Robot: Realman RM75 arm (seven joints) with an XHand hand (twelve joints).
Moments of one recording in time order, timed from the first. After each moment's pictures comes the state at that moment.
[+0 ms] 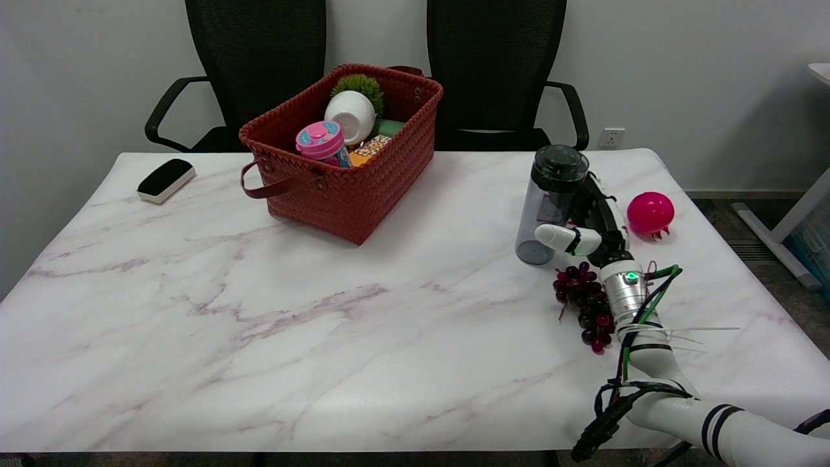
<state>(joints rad) 0.10 -1.04 -2.05 0.89 1.10 0.96 1.27</state>
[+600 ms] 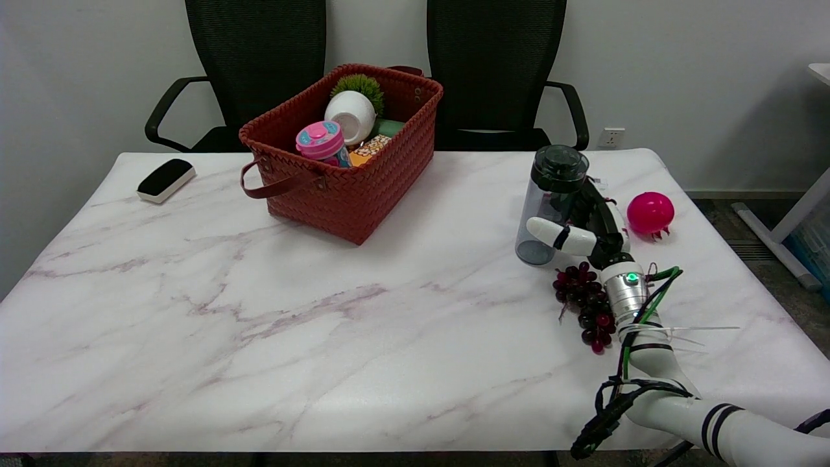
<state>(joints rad) 0.10 -1.04 -2.05 0.87 1.11 0.94 1.27</state>
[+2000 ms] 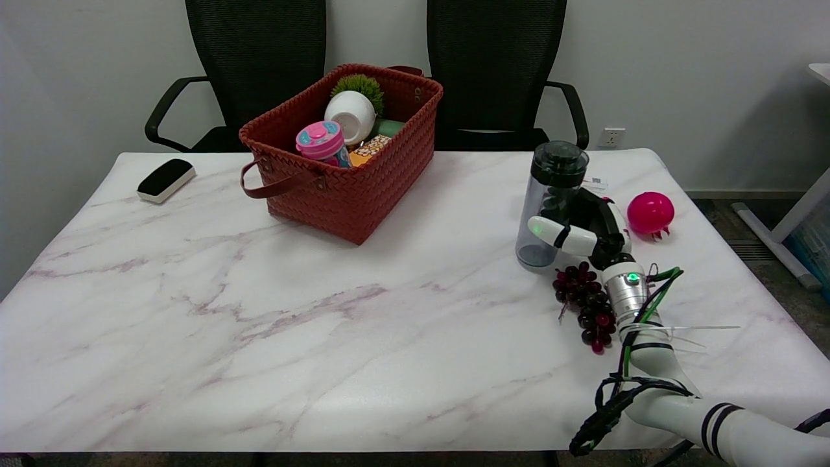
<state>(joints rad) 0.11 -1.04 -2.05 0.86 1.12 0.93 1.27</state>
